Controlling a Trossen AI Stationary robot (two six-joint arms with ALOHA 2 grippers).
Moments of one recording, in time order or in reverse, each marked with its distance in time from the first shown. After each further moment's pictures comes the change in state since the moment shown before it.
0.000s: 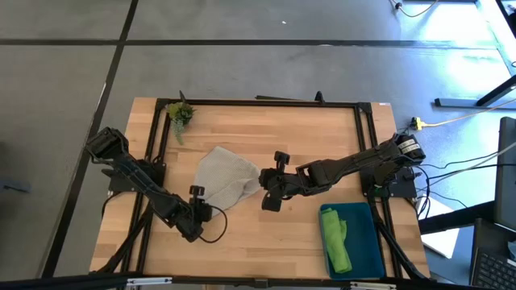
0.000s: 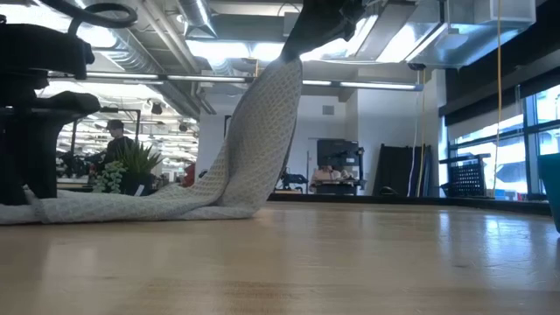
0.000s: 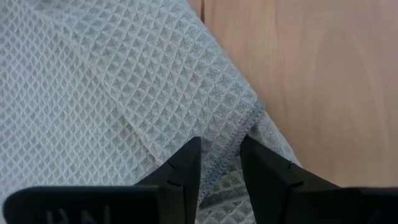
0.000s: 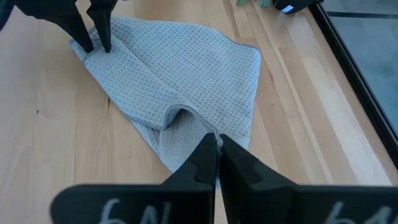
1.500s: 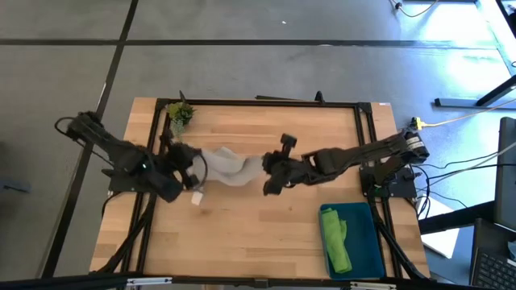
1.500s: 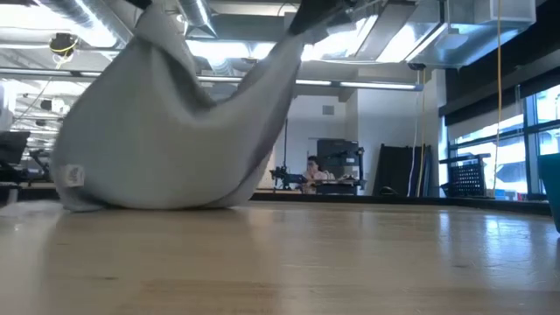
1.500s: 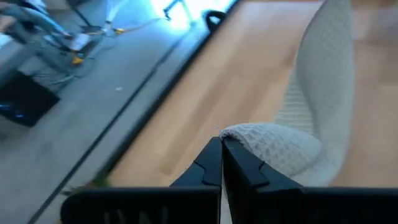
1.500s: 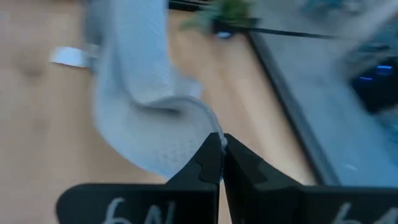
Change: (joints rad) left arm 0.182 -0.431 0.468 -0.735 -0.563 -0.223; right arm -0.046 -0.046 0.118 -0.135 0.189 -0.096
